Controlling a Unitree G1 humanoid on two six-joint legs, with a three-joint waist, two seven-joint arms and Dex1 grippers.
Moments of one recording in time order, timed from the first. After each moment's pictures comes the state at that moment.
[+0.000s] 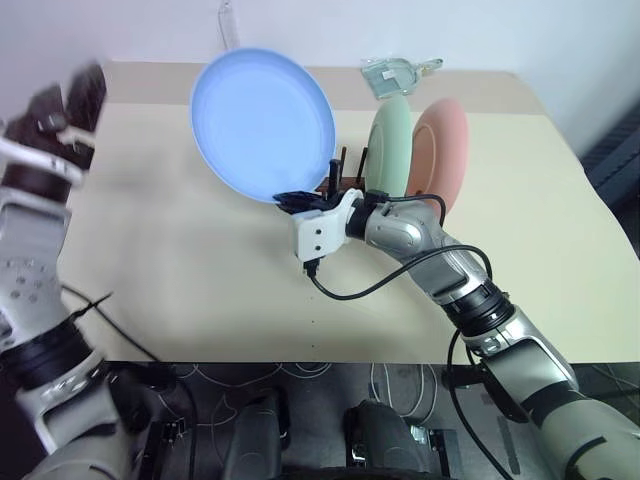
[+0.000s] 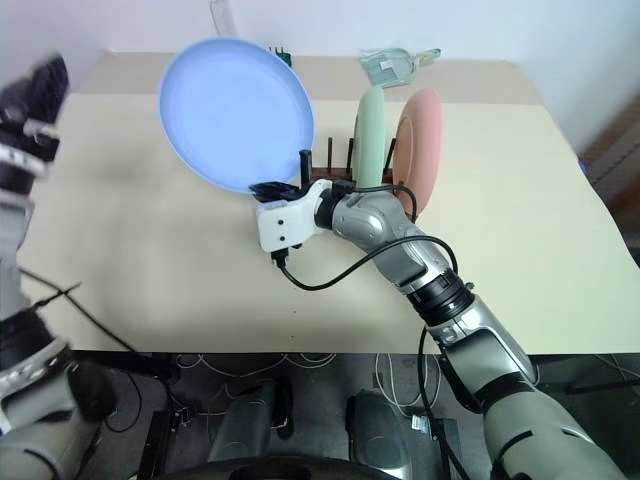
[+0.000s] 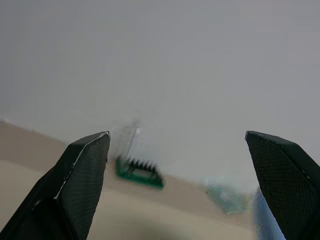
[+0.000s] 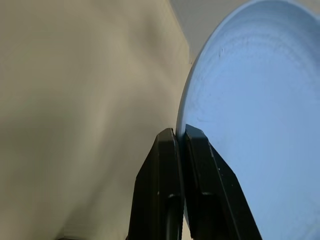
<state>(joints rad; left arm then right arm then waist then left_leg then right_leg) -0.43 0.56 0.61 -0.19 -0.79 0.58 -0.32 -0.80 -0.35 0.43 0.08 -0.42 -0.21 0.60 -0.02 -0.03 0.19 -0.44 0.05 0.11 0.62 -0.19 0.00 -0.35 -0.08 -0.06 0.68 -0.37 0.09</state>
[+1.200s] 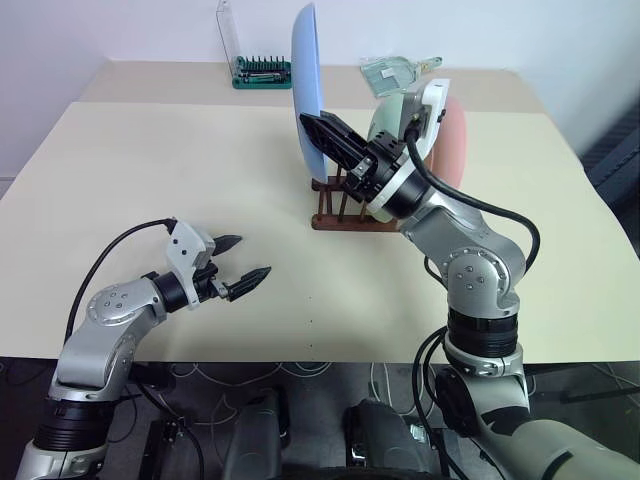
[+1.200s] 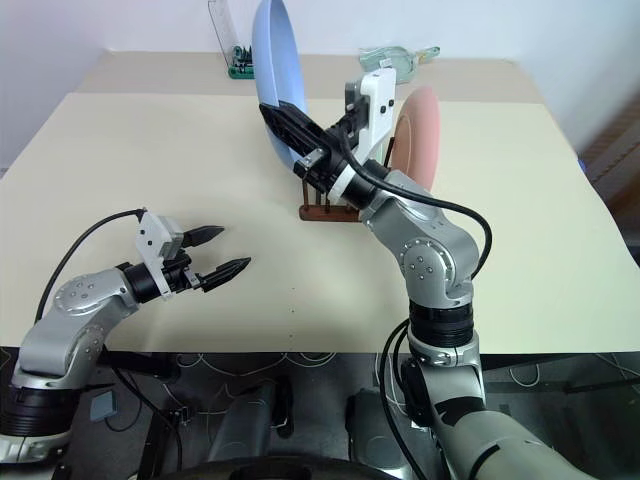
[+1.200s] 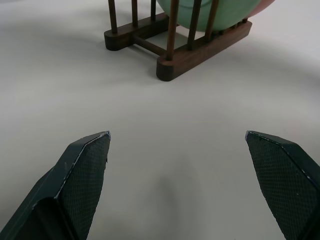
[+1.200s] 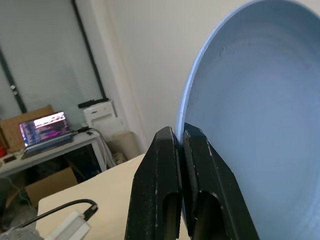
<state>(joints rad) -0.12 0.62 0.09 -0.25 -0.45 0.40 -0.78 -0.70 -0.10 -0.06 -0.30 0.69 0.68 0.43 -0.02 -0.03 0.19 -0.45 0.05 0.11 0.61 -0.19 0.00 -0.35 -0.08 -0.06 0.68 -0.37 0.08</state>
